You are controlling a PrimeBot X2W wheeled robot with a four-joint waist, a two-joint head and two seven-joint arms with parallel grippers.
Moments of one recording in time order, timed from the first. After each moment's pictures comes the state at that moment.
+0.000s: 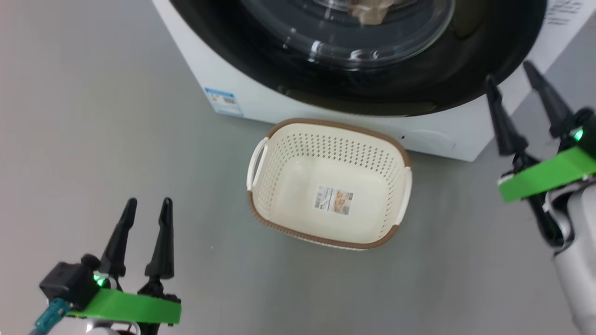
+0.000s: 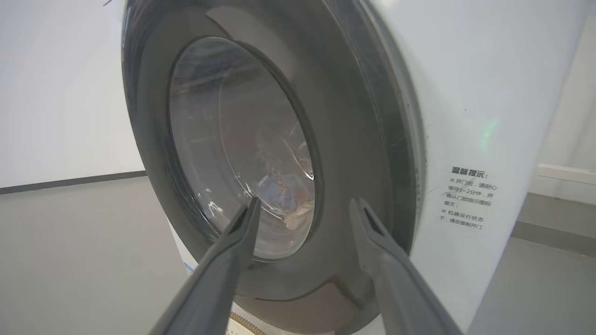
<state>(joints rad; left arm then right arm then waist) -0.15 0.12 -0.16 0.11 -0.46 -0.13 -0.25 -0.56 -0.39 0.15 0.29 0.38 0.14 -0.26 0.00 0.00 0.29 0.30</state>
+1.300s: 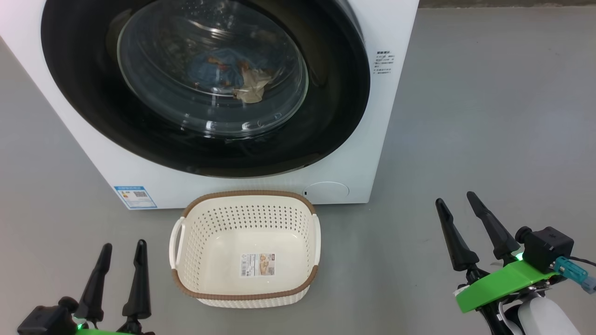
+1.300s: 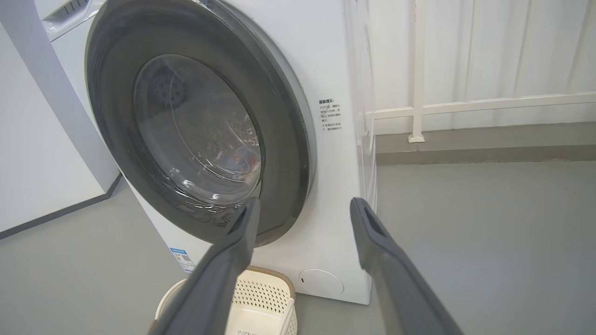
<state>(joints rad) 0.00 0.13 -0.07 0.10 -0.46 -0.13 -0.25 -0.18 -0.22 0.14 0.22 0.43 0.13 -0.26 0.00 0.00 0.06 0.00</state>
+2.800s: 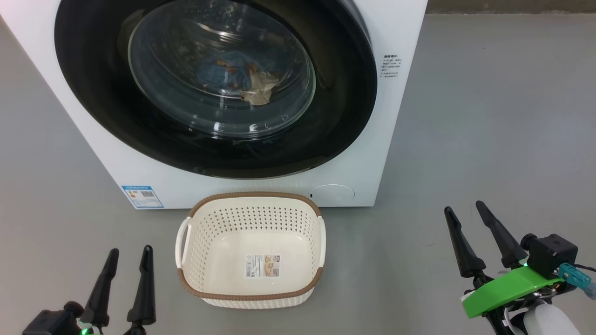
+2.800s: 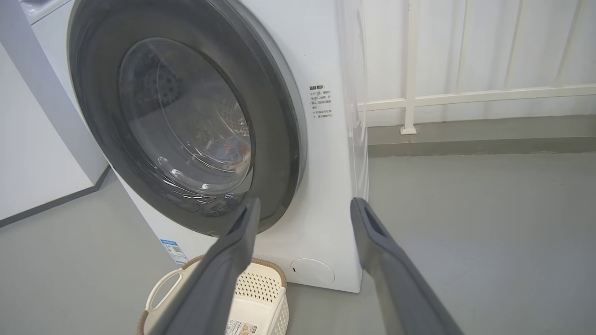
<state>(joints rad) 0.02 0.14 -0.10 0.09 -0.49 -0.13 -0.25 -0.16 -0.21 0.10 0.25 0.40 0.13 -0.26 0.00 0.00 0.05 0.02</state>
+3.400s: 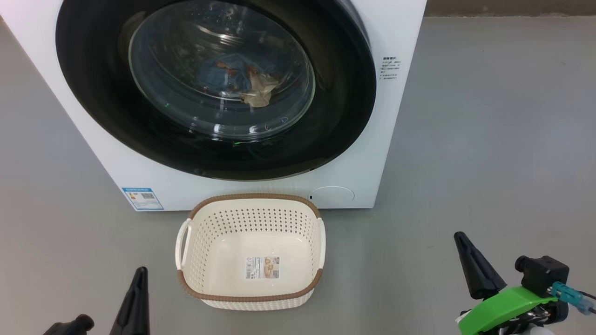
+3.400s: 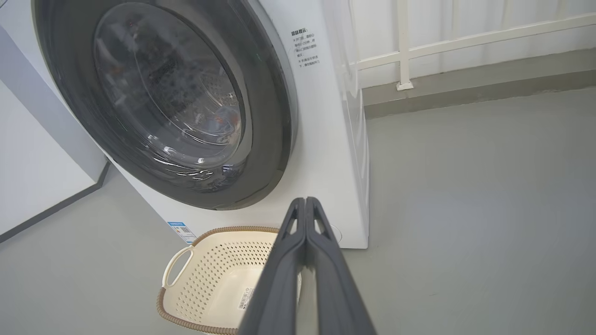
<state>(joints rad) 0.04 0.10 -0.11 0.16 -0.56 -0.13 -0.23 -0.11 -0.18 0.10 0.32 0.46 0.13 -0.24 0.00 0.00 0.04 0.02</state>
